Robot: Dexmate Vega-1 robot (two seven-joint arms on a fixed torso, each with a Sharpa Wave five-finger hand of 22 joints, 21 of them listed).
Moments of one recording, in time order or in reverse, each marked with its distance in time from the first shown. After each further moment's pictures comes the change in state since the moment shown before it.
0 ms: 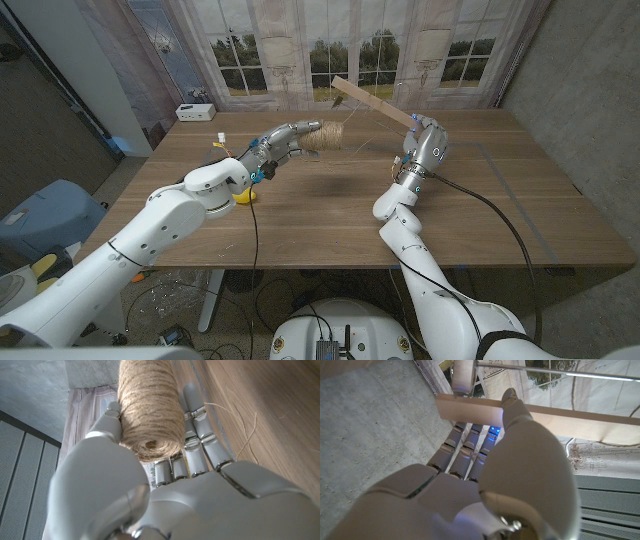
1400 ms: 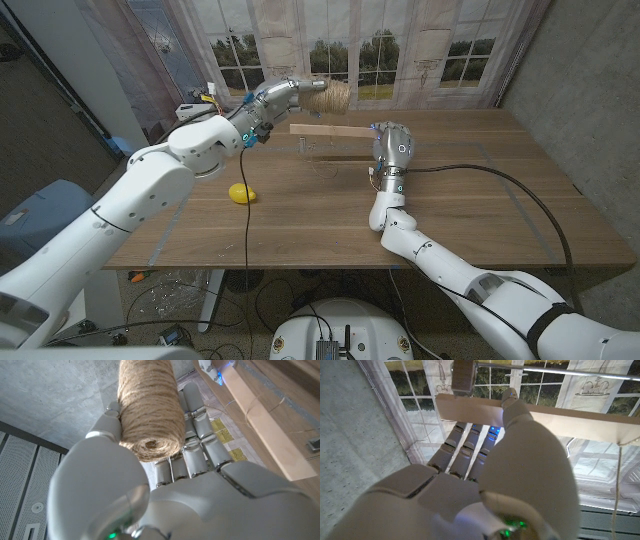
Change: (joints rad) left arm -0.140 0.046 -0.022 -0.064 0.104 -0.008 -0.123; left_hand -0.002 0.002 0.000 0.000 0.000 0.000 0.000 0.007 -0.015 0.000 0.000 0.004 -0.001 -0.002 -0.002 0.011 -0.003 -0.001 0.002 0.000 0.000; right arm 0.105 -0.399 -0.703 0.039 0.359 -0.344 0.000; right_hand 0.000 0.000 0.004 -0.004 0.004 0.009 -0.009 0.002 0.000 0.000 0.000 0.000 0.000 -0.004 0.004 0.016 -0.002 0.012 -0.012 -0.008 0.000
